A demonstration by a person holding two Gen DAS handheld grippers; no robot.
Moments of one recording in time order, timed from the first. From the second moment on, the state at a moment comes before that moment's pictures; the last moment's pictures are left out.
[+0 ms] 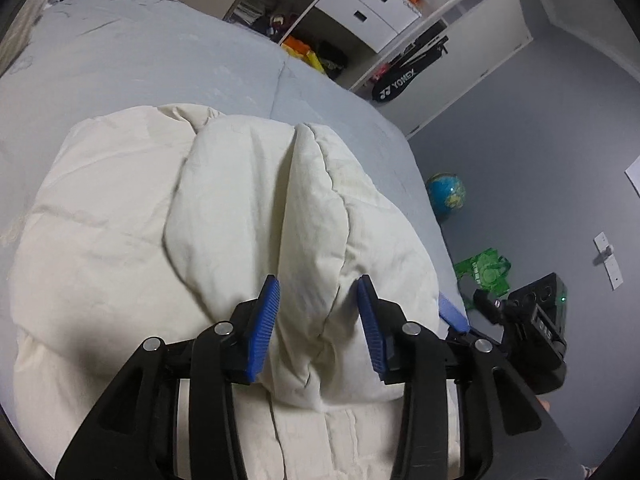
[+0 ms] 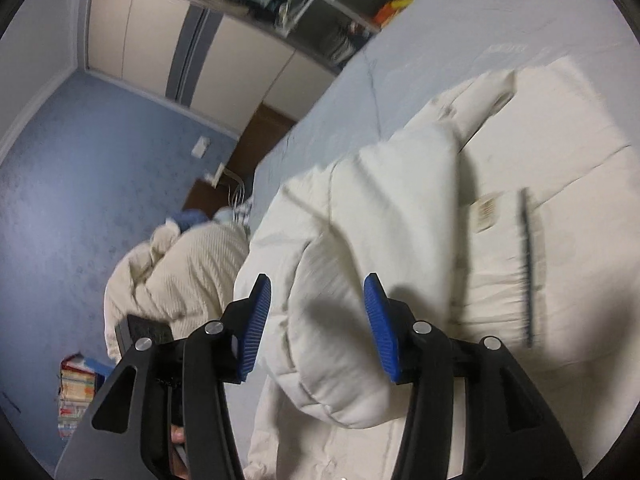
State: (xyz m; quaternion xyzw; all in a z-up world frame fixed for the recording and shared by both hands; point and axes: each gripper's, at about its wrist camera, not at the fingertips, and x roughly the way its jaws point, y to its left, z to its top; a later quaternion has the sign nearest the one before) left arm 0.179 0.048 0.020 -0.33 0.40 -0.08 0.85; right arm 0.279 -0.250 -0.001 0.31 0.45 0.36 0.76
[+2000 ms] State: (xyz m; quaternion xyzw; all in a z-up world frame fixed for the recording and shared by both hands) left arm 0.131 0.033 -0.011 -0.32 0.41 -0.08 0.85; right arm 0.310 -0.164 0.019 0.21 0.52 0.26 0.79
